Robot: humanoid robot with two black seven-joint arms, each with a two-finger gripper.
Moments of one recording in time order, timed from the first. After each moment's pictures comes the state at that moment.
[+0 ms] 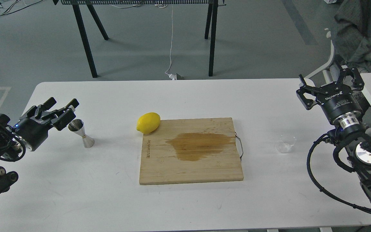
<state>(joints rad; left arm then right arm) -0.41 0.71 -0.57 -0.92 1.53 0.45 -0.49 0.42 -0.46 1.02 0.92 0.36 0.49 0.13</state>
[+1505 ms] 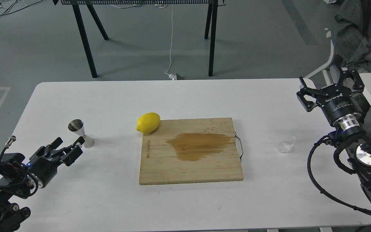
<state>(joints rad) -0.27 0.58 -0.56 -0.79 1.53 0.49 -0.49 0.41 -0.46 1.02 0.92 0.36 0.49 0.13</state>
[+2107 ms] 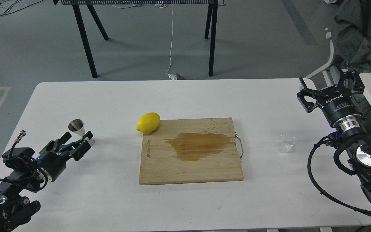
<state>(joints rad) -0.31 0.53 -0.54 -0.77 1.54 0.49 -0.49 0.41 -0.46 1.02 0.92 0.36 0.49 0.13</state>
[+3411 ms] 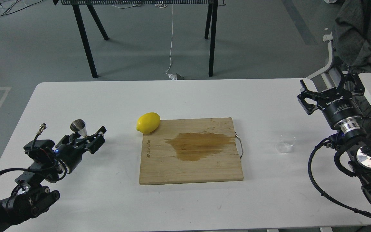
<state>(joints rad) -0.43 0.37 -0.50 -0.56 1.54 0.47 -0.49 0.40 -0.46 1.02 0.91 0.36 0.49 0.13</state>
